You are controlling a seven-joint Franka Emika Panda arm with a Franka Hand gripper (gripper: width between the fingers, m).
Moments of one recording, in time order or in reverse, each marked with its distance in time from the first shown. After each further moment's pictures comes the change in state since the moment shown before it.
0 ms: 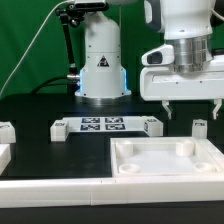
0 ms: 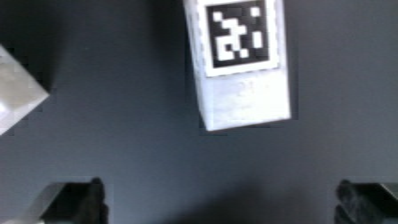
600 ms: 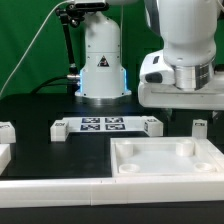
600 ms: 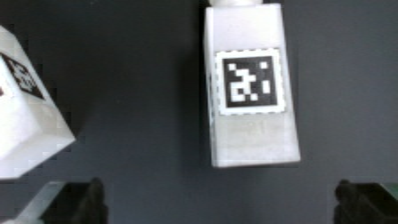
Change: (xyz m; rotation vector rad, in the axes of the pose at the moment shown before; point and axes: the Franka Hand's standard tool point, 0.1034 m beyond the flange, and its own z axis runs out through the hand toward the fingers) arm -0.010 0.002 0.008 -0.088 -0.525 0.005
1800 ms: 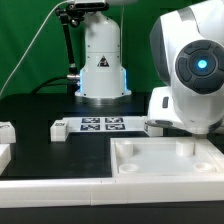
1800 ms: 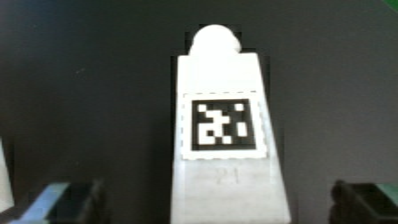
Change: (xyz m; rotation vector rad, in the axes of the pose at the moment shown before) arm 0.014 -0.015 0.027 -0.031 -0.258 -0.004
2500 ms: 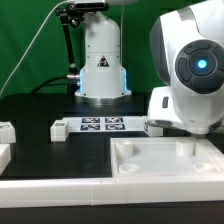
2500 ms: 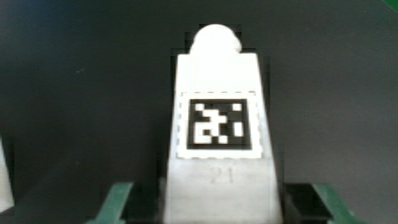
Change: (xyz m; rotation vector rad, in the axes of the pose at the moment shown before) arm 0.000 0.000 0.000 0.000 0.000 0.000
